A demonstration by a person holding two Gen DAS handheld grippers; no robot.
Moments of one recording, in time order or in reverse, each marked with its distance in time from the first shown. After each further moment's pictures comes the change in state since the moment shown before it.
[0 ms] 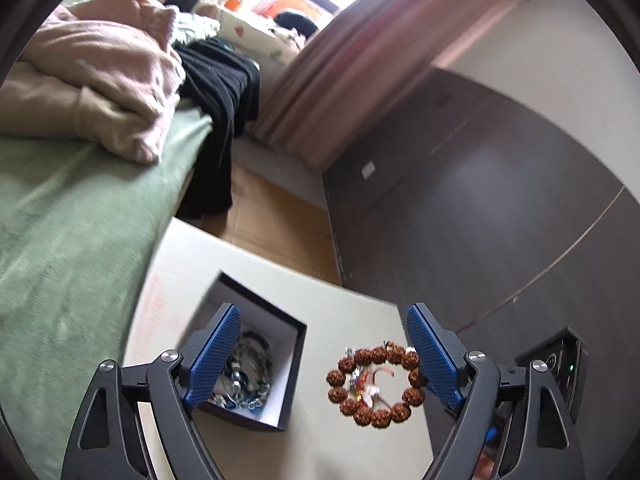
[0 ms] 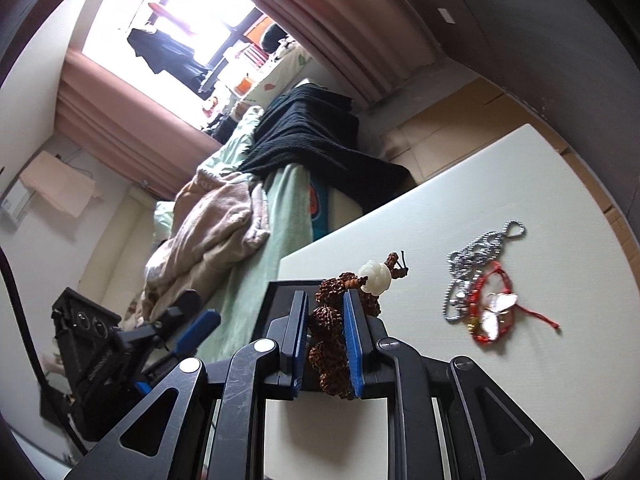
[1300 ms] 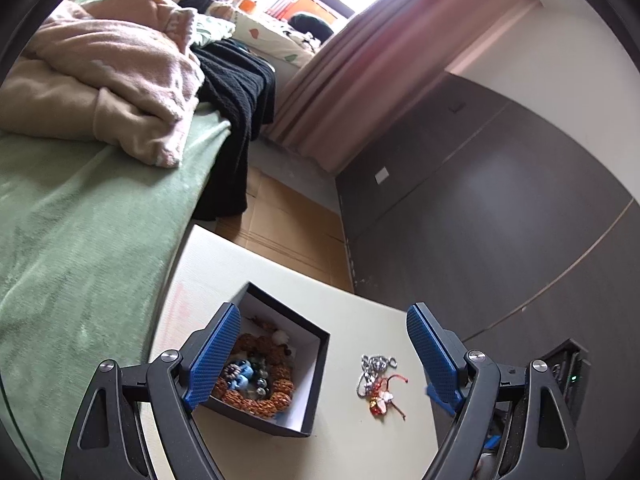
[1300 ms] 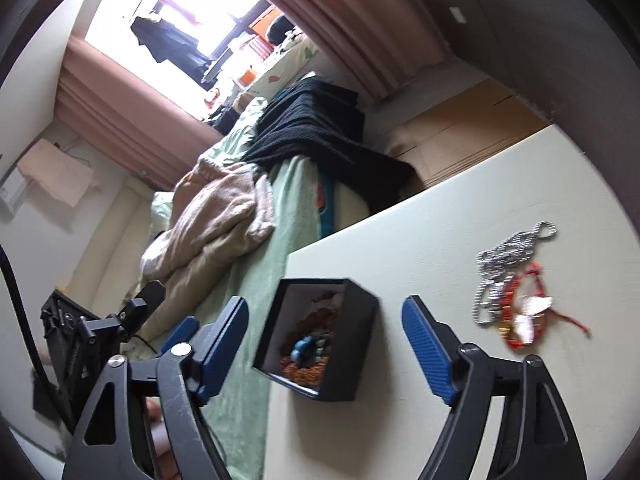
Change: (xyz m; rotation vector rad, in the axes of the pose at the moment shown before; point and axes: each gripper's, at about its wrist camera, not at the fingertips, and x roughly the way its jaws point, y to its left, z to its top) left arm 0.000 0.010 0.006 -0.007 0.009 0.040; right arm 0.015 0.015 -0.006 -0.032 0.001 -0.082
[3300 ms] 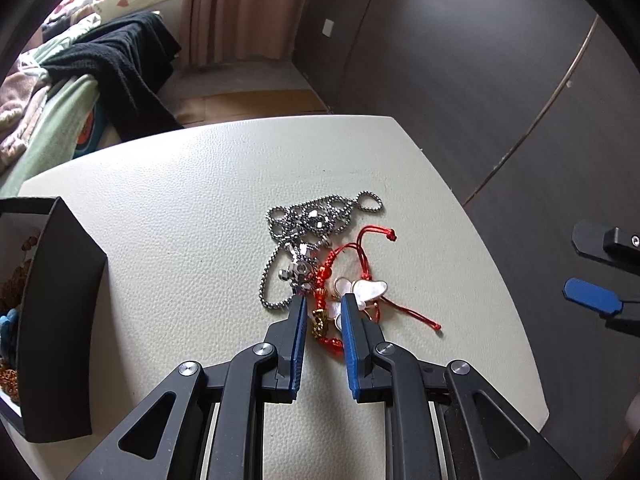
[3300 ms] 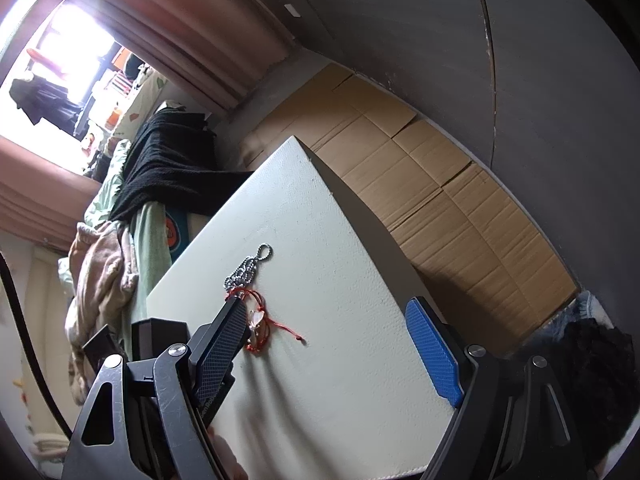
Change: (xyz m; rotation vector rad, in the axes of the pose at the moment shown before) left arm 0.185 -0.113 -0.144 0.468 0.395 0.163; right arm -0.083 -0.163 0.025 0.300 0.063 -0.329
